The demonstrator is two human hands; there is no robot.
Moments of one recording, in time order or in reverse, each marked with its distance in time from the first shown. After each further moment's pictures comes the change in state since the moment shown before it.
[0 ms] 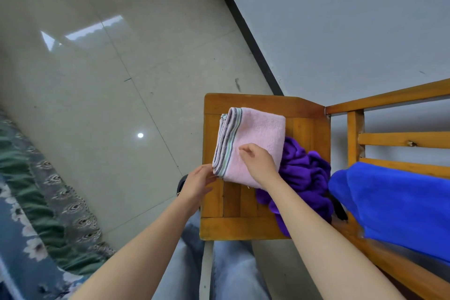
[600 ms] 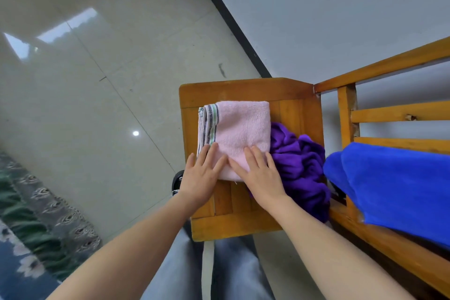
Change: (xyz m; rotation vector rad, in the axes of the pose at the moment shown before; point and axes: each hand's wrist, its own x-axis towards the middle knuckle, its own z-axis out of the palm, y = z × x) left_hand 0.041 -0.017 0.021 1.742 0.065 0.932; right_hand 0.004 0.101 0.012 -1.117 0.258 -0.498
